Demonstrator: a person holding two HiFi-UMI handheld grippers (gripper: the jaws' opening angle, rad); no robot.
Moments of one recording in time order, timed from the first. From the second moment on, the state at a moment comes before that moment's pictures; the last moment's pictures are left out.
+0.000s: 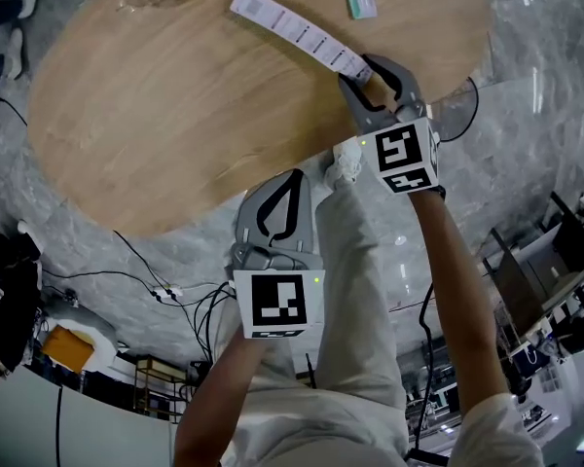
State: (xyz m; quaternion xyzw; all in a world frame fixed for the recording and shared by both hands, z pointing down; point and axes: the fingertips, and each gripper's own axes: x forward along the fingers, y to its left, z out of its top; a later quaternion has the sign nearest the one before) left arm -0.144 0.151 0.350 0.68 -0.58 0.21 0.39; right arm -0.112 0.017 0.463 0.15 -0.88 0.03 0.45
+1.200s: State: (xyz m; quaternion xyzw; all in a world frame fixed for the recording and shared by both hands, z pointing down) left arm 0.075 0.094 0.356 0.76 -0.48 0.26 0.35; right arm 0.220 -0.034 0.433 0.46 -0.80 0.17 0.35
